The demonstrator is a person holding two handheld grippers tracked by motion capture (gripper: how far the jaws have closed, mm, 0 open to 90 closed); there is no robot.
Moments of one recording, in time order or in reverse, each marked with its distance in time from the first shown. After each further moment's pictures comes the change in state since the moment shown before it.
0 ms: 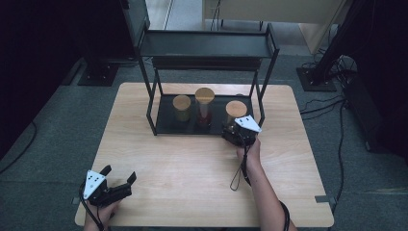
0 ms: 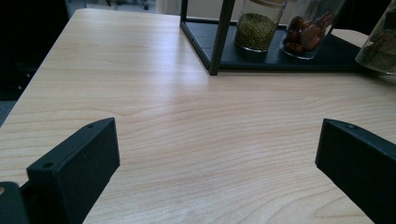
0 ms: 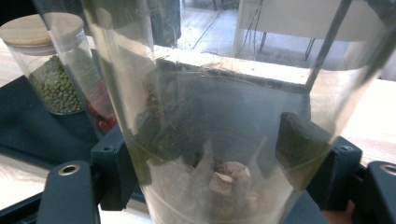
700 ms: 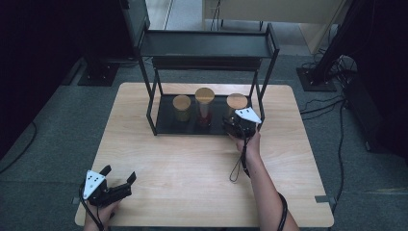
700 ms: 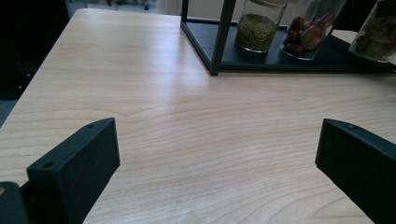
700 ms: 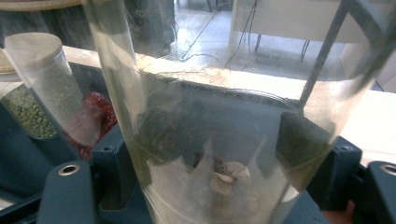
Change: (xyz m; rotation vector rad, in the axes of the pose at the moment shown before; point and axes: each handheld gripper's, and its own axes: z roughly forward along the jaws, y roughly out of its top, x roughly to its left) left arm 0.000 0.000 0.000 -0.002 0.000 -0.005; right arm -0.006 0.018 0.017 -0.002 -0.020 0.009
